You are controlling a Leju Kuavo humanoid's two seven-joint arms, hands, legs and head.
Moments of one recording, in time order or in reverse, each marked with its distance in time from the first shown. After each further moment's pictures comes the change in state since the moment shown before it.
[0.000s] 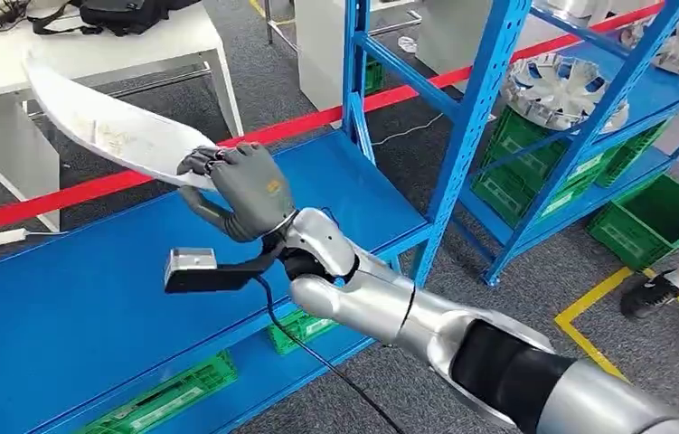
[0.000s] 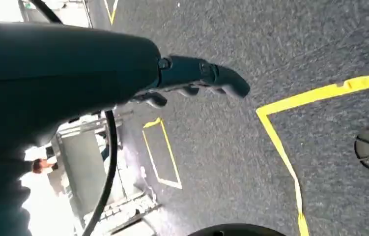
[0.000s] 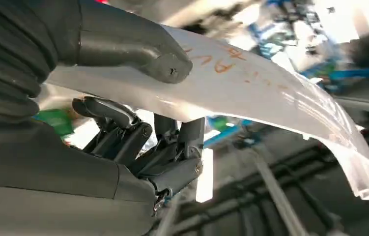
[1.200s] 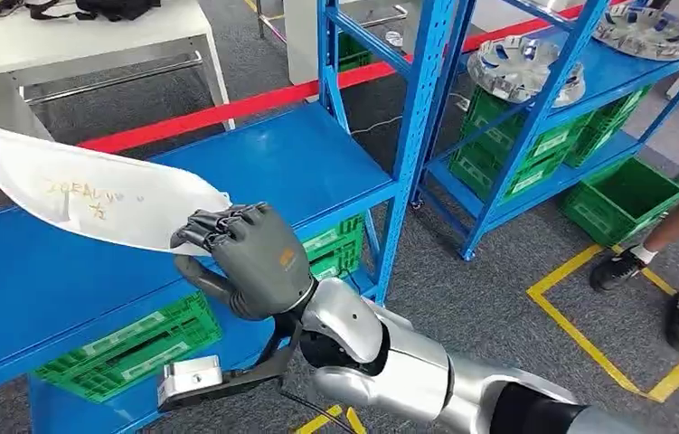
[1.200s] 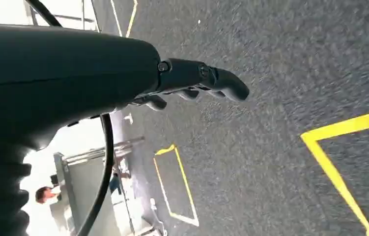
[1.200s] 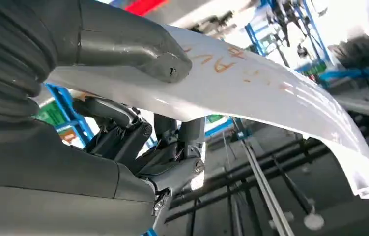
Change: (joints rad) left arm -0.005 0.018 -0.009 -0.005 -0.078 0.000 -0.003; right arm 0.251 -0.017 0.007 -0.435 0.272 0.197 0.202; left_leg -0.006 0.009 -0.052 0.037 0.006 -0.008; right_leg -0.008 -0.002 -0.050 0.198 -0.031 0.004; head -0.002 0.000
